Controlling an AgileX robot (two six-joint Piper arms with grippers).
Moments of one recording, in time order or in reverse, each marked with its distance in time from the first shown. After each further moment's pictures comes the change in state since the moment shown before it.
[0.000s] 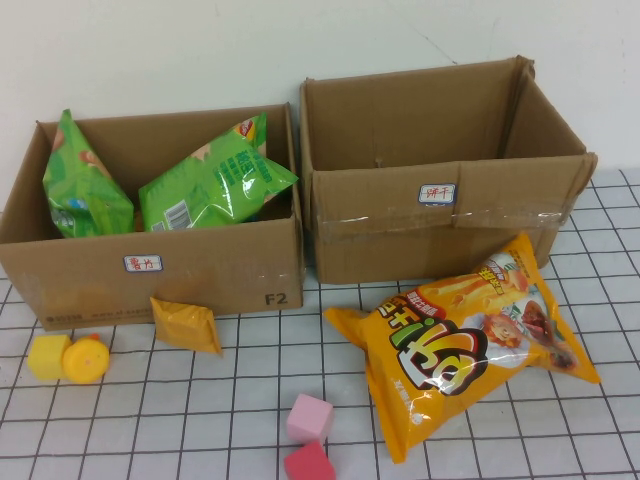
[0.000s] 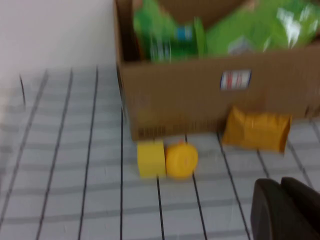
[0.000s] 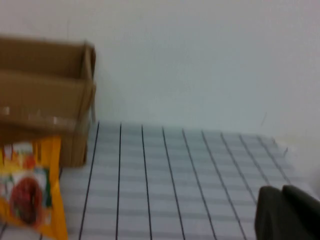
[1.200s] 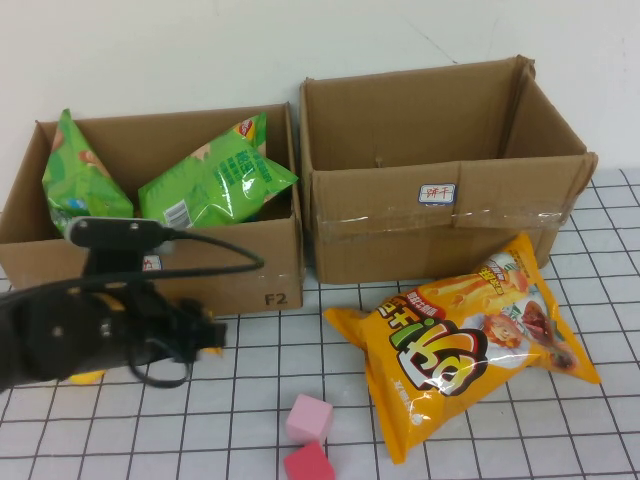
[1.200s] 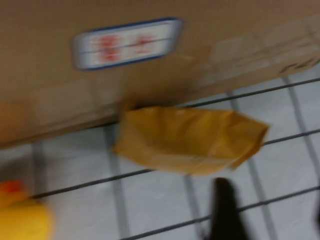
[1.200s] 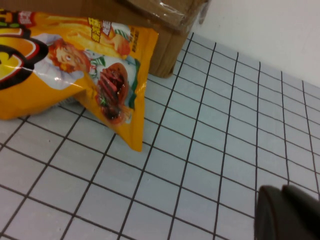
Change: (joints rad) right arm 0.049 0.164 0.108 0.338 0.017 -0.529; left arm -0.215 1.163 -0.319 -0.348 -0.421 0.194
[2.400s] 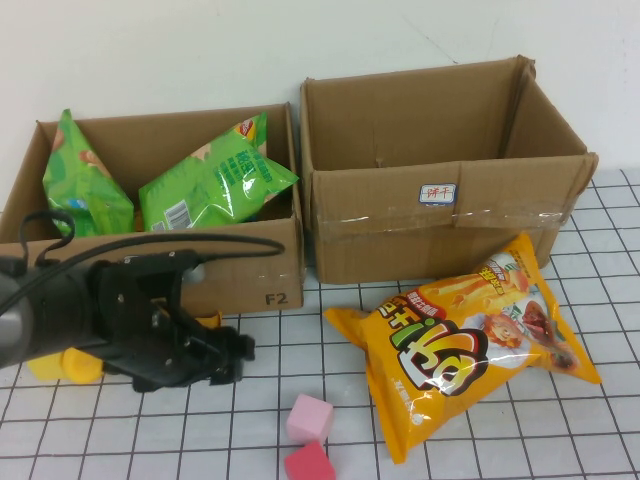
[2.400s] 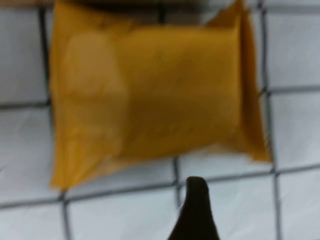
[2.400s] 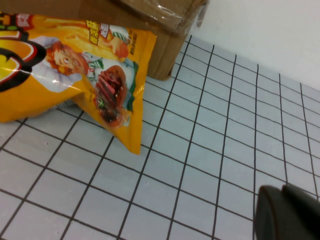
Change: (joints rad) right arm 0.000 0.000 0.006 0.000 -0.014 -0.002; left arm -0.016 0.246 -0.161 -0.030 0.223 -0.181
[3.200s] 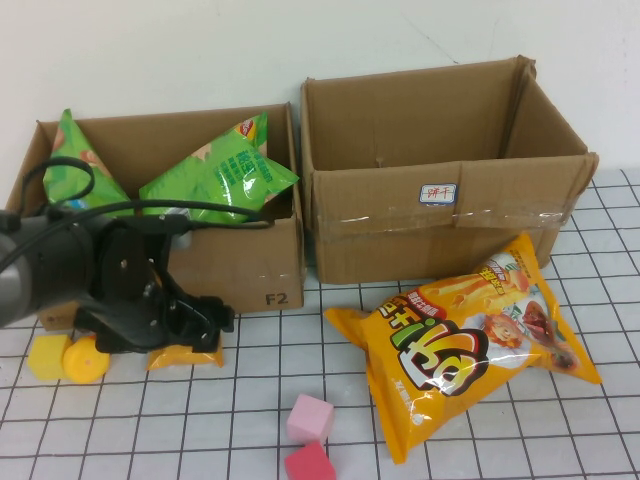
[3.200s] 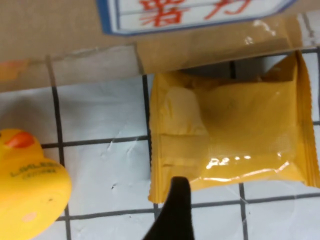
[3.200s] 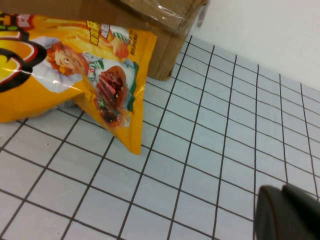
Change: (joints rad) right arm 0.000 0.000 0.000 0.000 0.000 0.000; left arm 0.000 -0.004 -0.148 0.414 0.190 -0.302
